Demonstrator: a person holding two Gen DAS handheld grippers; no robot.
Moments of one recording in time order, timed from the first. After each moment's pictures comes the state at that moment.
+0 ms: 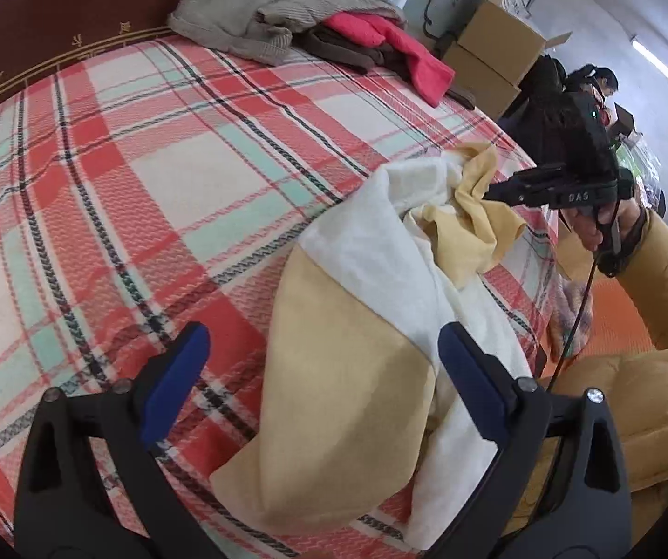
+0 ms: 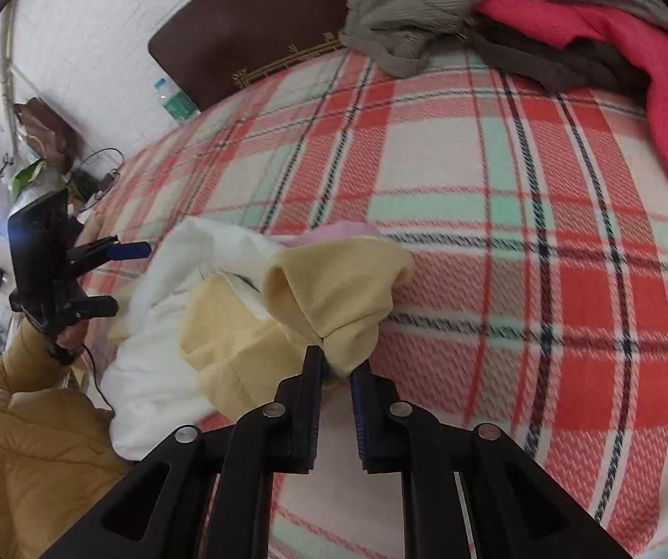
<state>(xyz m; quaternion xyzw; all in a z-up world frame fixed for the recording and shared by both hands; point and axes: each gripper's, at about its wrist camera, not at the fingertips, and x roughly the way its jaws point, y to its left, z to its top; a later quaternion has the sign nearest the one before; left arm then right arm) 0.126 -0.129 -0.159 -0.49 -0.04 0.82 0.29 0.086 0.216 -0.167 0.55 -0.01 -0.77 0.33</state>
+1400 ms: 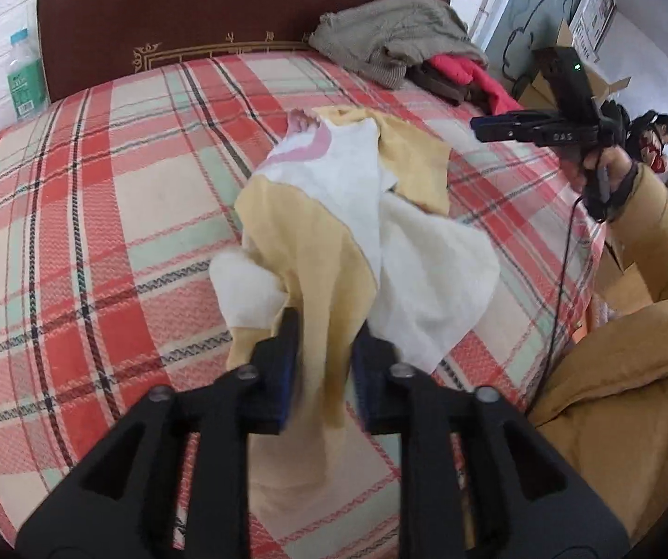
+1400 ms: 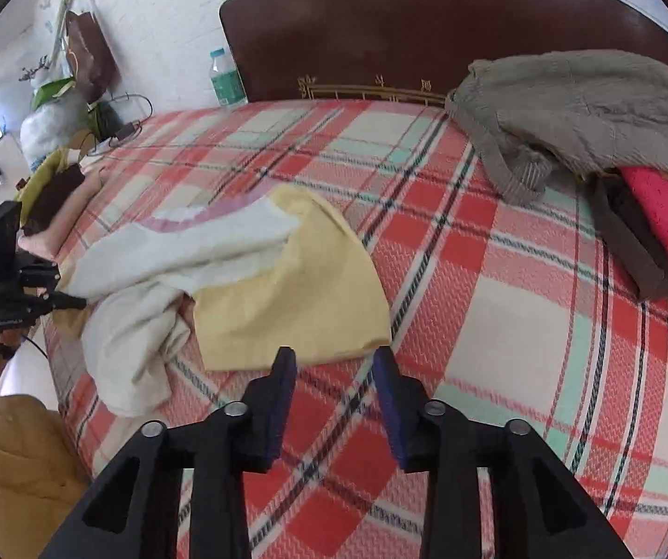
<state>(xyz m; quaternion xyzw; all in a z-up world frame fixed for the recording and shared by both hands) 0.209 -0.242 -0.132 -0.44 -0.06 0.88 0.16 0.025 0.085 -0.131 0.44 0.12 -0.79 0.41</state>
